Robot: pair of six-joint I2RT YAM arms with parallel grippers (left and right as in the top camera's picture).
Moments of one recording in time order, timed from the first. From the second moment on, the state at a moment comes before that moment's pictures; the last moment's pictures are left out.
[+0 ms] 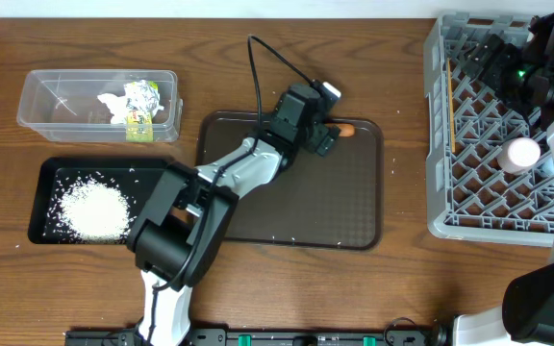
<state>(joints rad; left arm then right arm) -0.55 2.06 1.27 0.08 0.00 0.12 -0.20 1.67 1.62 -0.79 -0.28 0.44</state>
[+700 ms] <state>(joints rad) -0.55 2.07 1.27 -0.18 0.02 -0.02 -0.20 1.67 1.62 -0.79 -0.29 0.44</state>
